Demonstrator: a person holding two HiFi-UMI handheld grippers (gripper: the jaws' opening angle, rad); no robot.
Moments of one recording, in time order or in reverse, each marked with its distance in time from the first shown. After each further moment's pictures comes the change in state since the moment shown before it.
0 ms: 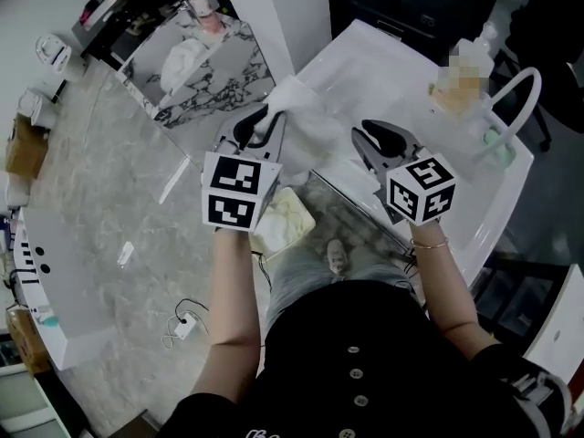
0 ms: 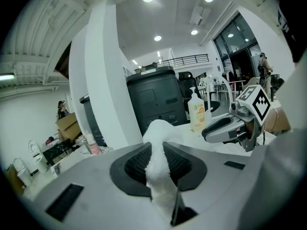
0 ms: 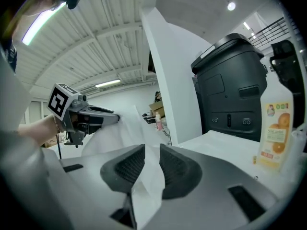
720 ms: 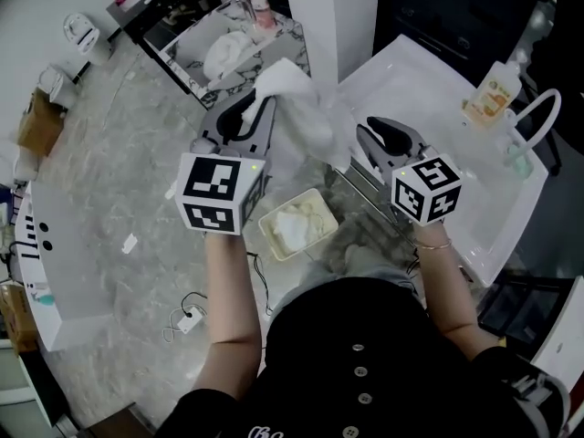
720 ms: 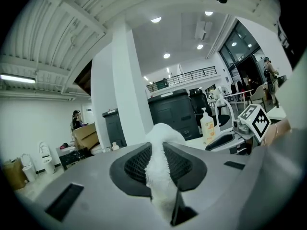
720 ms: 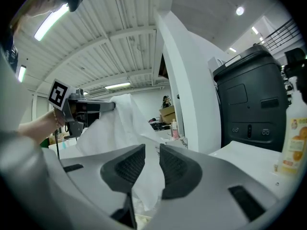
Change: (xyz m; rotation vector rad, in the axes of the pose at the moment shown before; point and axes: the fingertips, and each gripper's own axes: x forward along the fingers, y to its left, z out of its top) left arm -0.139 0.092 0.017 -0.027 -0.194 0.140; right arm 0.036 0.117 0.038 -0.072 -0.061 0.068
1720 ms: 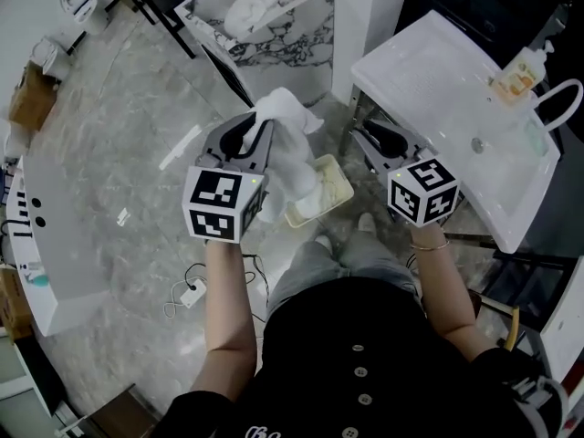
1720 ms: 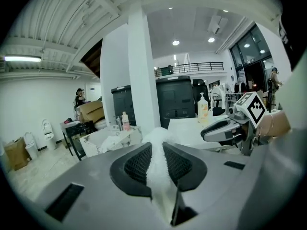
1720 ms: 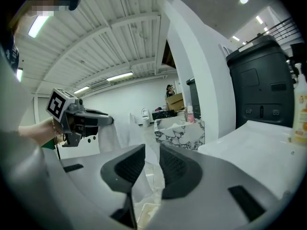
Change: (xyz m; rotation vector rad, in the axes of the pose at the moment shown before) left arm -0.121 0.043 -0.139 -0.129 0.185 -0.029; right arm 0.035 0.140 -0.063 0.032 0.126 0.036
